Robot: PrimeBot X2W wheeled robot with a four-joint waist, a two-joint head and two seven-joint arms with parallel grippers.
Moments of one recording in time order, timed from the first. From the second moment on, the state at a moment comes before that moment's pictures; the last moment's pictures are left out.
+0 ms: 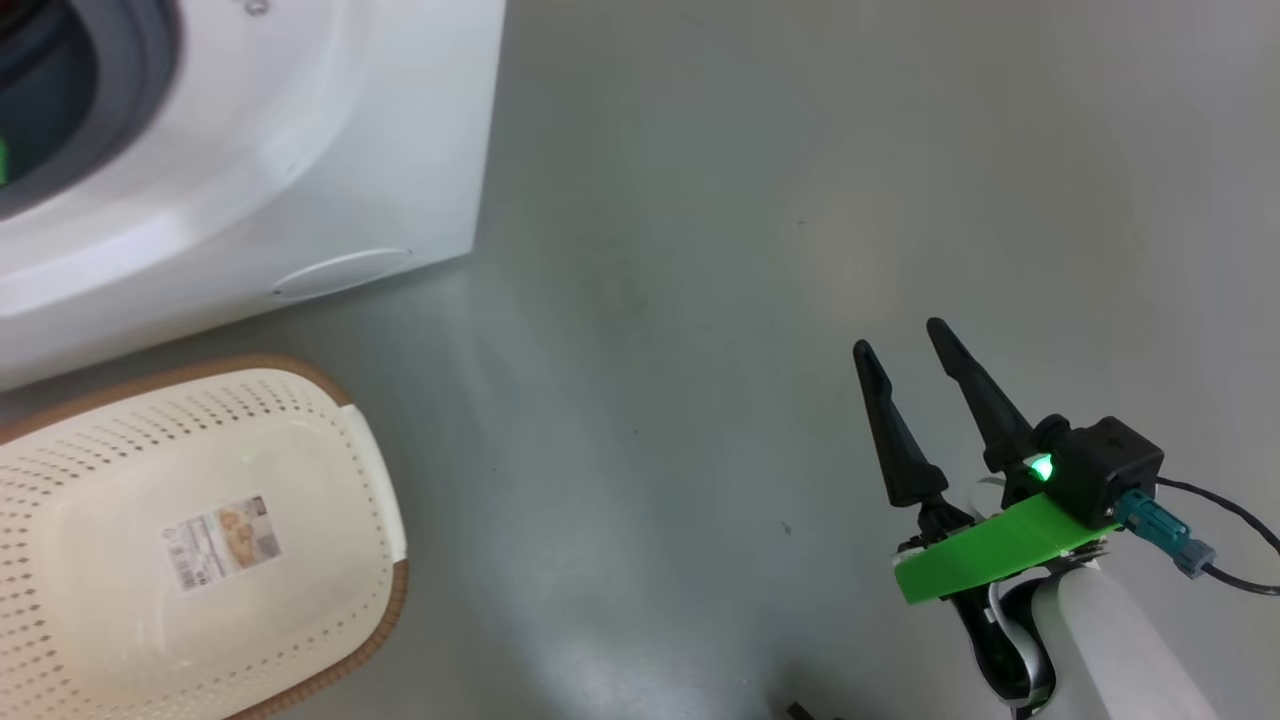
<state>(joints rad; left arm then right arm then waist) -1.19 0.38 -0.09 0.99 -0.42 -0.08 -0.11 -0.26 -0.04 0.15 0.23 0.35 0.13 -0.26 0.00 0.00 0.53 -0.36</state>
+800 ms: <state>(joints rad) -1.32 0.46 -0.19 1.16 -0.36 -0.01 0.16 -0.29 -0.04 0.20 0.20 0.36 0.13 -0.26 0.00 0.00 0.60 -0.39</state>
